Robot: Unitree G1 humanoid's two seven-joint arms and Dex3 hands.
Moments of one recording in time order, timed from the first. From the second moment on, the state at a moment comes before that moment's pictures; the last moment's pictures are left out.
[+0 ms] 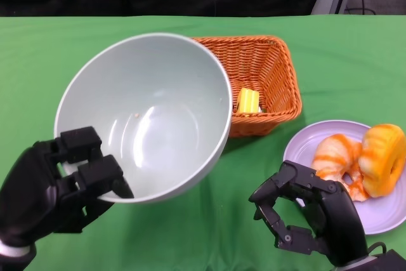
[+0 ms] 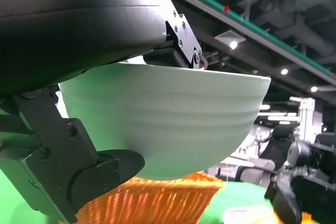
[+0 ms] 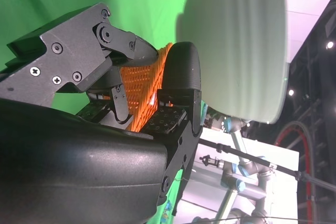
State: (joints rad) left arm -0.27 0.62 -0.32 0.53 1.15 -1.05 1.20; right arm -0.03 0.07 0.14 0.49 0.00 -0.88 0.19
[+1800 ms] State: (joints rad) left arm -0.12 0.60 -0.48 0.46 1.15 -0.85 1.11; right arm 0.13 0.09 0.22 0.15 -0.06 -0.72 0.13
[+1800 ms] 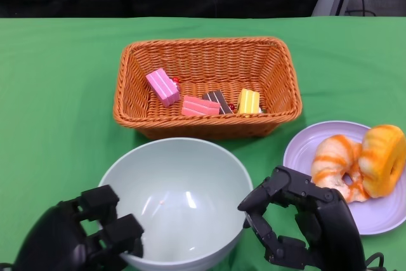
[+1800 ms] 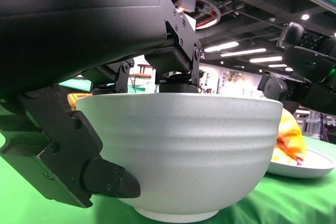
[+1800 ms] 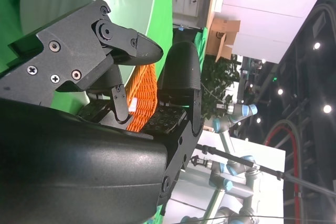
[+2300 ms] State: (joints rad) left arm -0.15 0.54 -0.52 0.46 1.15 -0.75 1.07; right arm 0.16 0.08 0.22 0.09 -0.06 -0.68 0.12
